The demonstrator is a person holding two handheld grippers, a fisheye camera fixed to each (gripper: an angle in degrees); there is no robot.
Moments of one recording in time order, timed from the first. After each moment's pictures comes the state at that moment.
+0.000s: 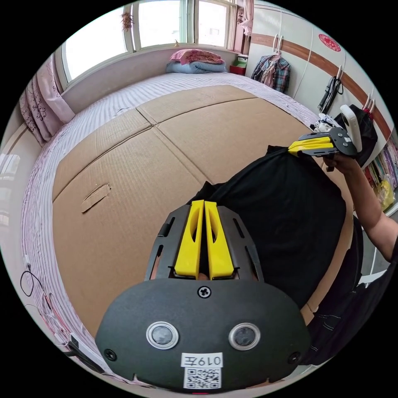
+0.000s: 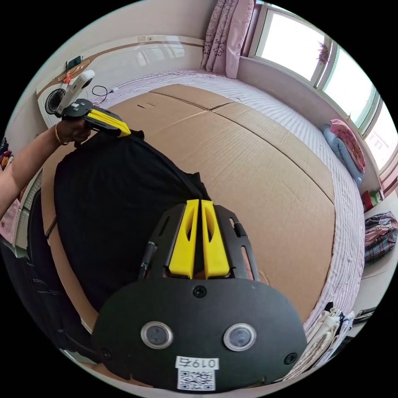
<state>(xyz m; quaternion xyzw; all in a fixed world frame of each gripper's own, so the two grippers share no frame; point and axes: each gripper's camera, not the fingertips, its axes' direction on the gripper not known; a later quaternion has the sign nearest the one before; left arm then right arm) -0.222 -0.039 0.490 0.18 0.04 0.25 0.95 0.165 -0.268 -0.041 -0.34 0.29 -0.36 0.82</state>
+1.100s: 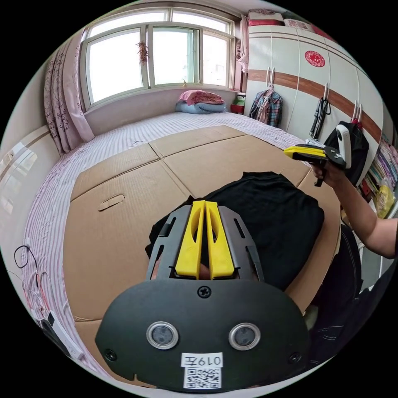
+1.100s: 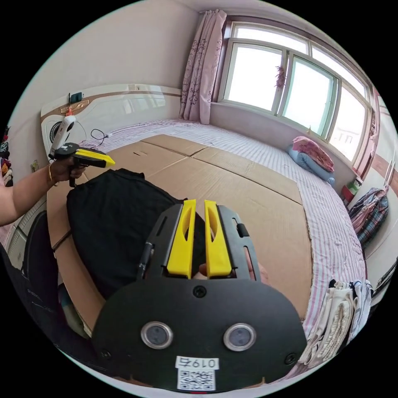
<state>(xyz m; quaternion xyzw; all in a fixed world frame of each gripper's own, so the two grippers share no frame) -0.255 0.124 0.382 0.32 0.07 0.22 0.92 0.151 -0.201 -0.161 -0.18 0.28 -0.38 0.86</state>
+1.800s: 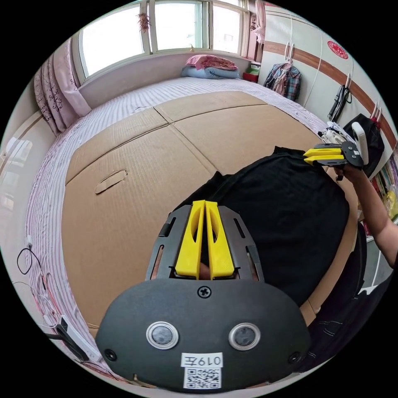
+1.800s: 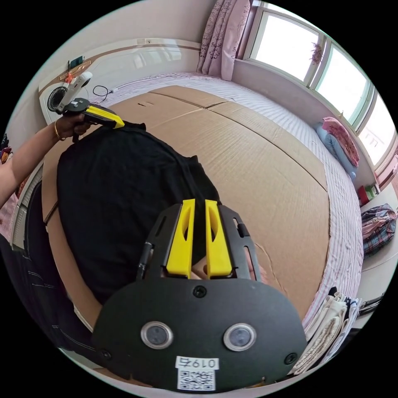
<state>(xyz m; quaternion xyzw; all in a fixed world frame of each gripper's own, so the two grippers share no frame) -0.236 0.034 0.449 0.21 0.01 0.22 0.95 0.190 -0.212 -0.103 -0.32 0.30 -0.36 0.82</state>
